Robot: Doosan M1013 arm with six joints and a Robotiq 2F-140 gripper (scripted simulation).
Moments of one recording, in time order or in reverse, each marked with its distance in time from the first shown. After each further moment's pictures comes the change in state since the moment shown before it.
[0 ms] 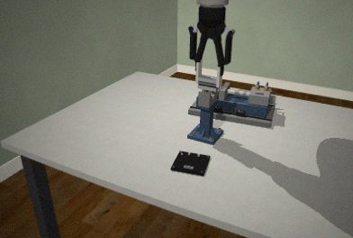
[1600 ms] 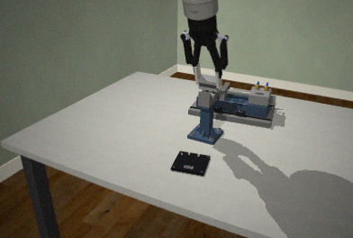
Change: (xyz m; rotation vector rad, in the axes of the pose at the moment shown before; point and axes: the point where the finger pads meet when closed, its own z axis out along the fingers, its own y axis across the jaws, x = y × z) arm -0.007 0.000 0.002 -0.003 0.338 -0.002
